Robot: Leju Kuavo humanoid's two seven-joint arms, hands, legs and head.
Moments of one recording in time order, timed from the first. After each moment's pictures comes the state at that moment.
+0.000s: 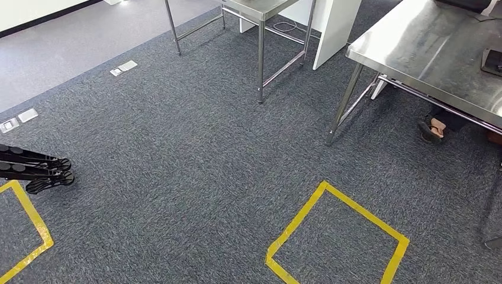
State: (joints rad) left arm 0.01 -0.22 0.76 -0.34 0.03 0.16 -0.19; right arm -0.08 0.09 0.11 -0.20 0.98 0.05 0.04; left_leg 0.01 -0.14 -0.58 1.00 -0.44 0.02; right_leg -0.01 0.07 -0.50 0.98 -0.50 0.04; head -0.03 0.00
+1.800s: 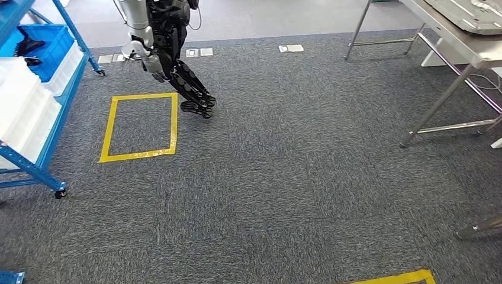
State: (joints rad) left arm -0.02 -0.15 0.51 -0.21 -0.28 0.04 -0.05; right arm -0.04 0.04 -0.03 -0.18 0.91 0.09 0.11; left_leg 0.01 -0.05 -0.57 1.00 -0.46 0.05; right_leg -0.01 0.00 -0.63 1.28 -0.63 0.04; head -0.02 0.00
